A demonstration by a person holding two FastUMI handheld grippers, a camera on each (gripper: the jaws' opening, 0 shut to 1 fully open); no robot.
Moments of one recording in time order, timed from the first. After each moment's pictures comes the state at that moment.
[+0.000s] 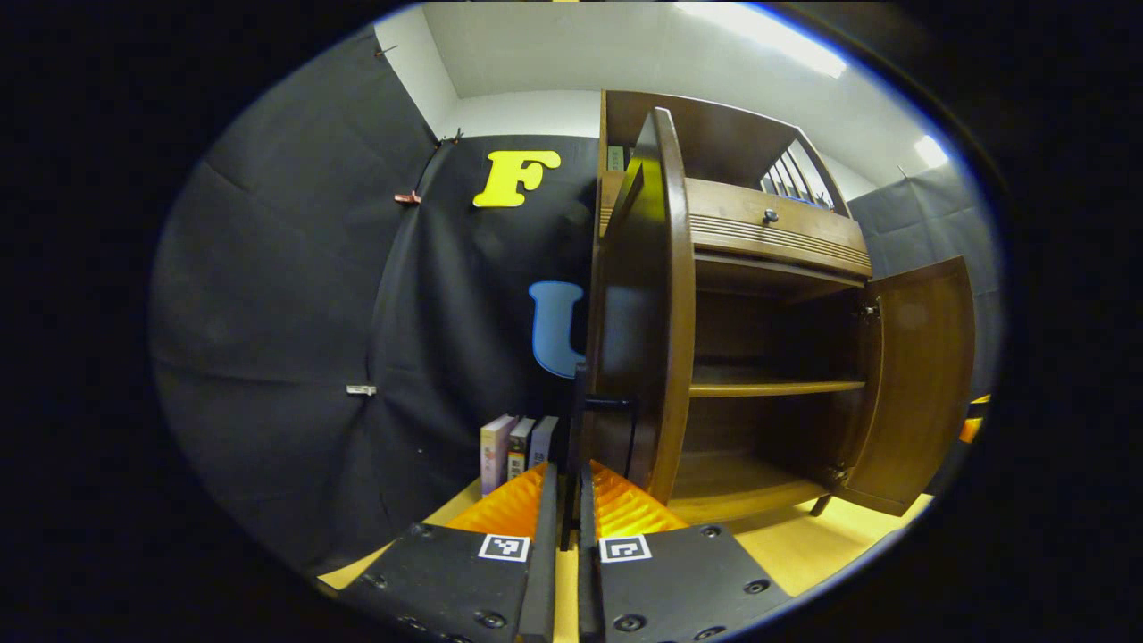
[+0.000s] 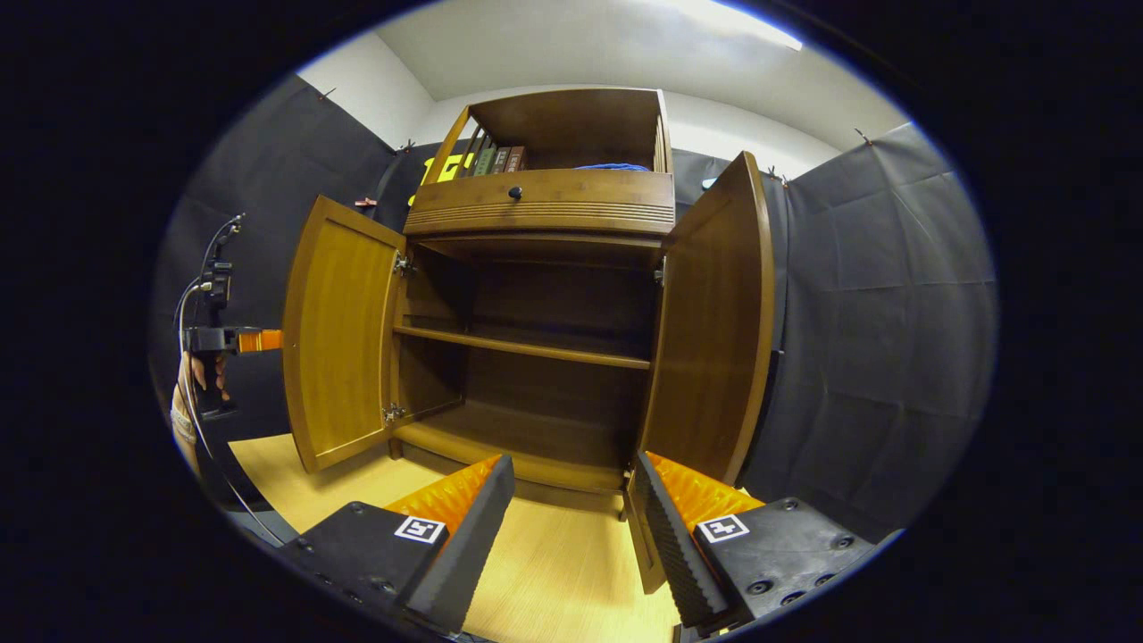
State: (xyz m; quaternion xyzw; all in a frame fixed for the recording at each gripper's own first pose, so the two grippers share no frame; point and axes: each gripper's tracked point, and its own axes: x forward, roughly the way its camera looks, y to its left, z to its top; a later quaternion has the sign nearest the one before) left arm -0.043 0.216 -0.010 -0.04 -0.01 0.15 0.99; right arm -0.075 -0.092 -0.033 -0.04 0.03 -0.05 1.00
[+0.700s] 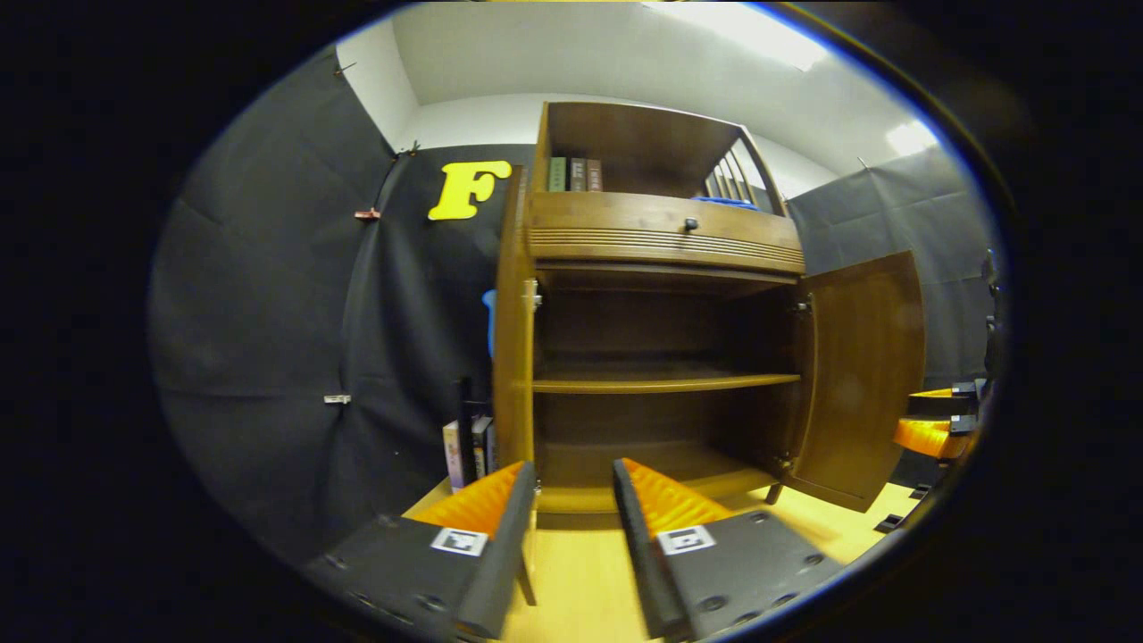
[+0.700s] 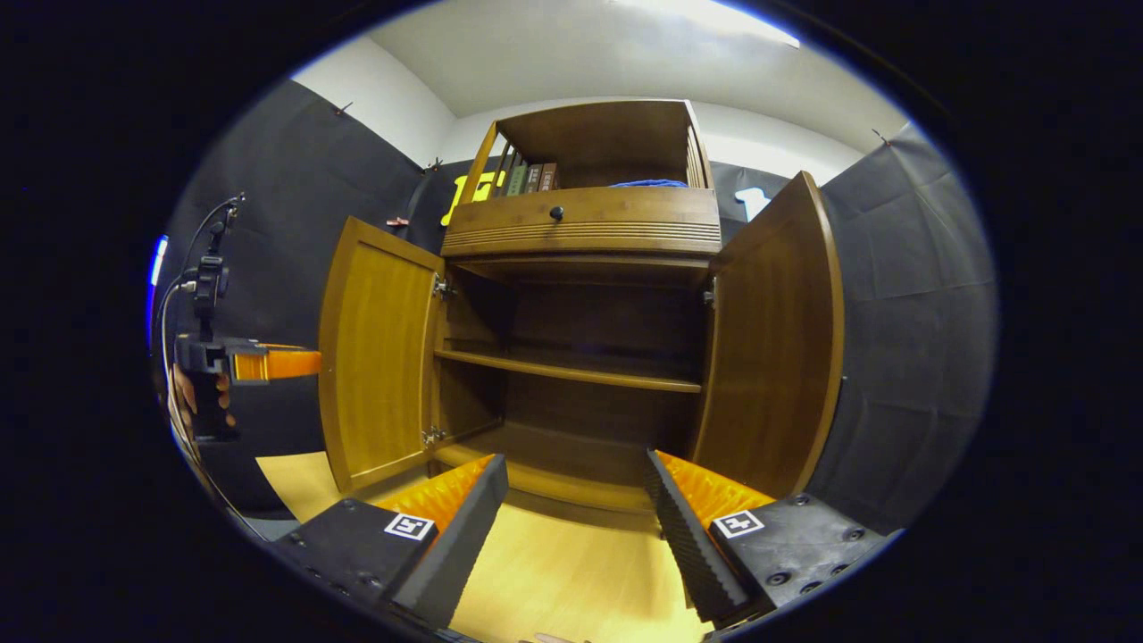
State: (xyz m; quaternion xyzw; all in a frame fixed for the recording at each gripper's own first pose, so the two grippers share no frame) left arm -0.072 0.098 0.016 -0.02 0.01 0.07 1.00; right arm -0.059 -0.038 -0.014 -0.02 0.00 0.01 1.00
